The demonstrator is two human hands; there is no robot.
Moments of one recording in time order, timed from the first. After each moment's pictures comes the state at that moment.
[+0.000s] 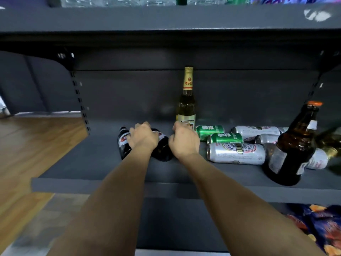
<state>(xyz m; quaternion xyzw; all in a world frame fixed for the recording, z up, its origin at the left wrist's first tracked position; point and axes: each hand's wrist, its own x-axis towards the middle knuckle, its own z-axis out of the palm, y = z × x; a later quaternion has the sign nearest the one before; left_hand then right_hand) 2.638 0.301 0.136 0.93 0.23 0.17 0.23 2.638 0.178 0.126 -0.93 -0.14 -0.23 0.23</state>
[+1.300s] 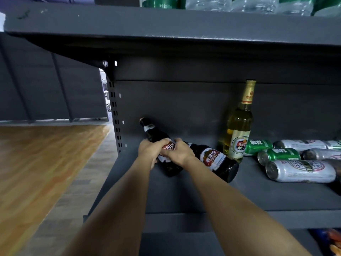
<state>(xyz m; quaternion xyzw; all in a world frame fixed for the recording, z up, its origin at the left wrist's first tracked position) 2.679 0.493 0.116 0.68 0.19 0.09 0.70 2.678 0.384 0.122 -0.91 -0.07 0.03 0.41</state>
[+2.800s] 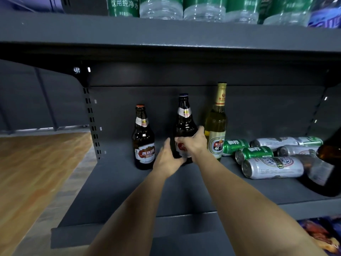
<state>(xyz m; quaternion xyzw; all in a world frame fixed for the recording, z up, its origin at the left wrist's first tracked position) 2.684 0.398 0.094 0.89 -0.02 0.08 0.46 2.706 0.295 0.135 -0.78 0.08 -0.15 0.60</state>
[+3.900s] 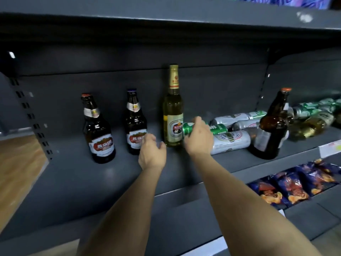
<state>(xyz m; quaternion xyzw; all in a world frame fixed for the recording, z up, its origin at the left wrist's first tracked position) 2.662 0.305 0.079 0.87 0.04 0.21 0.44 2.648 0.177 0.114 -0.91 0.12 -0.32 0.24</state>
